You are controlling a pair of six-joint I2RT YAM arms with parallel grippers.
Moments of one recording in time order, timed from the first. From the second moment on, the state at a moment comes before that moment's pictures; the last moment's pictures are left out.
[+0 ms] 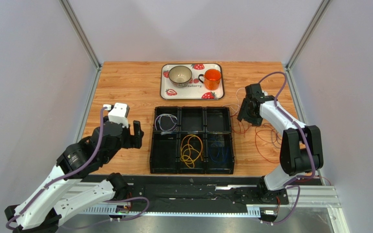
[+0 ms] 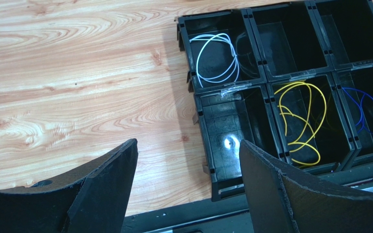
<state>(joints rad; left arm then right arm) -0.84 0.64 1.05 -1.00 -0.50 -0.40 0.17 1.58 1.09 -0.67 0.18 0.51</state>
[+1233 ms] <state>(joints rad) -0.84 0.63 1.05 -1.00 -0.50 -0.40 0.17 1.40 1.14 -0.69 0.09 0.46</state>
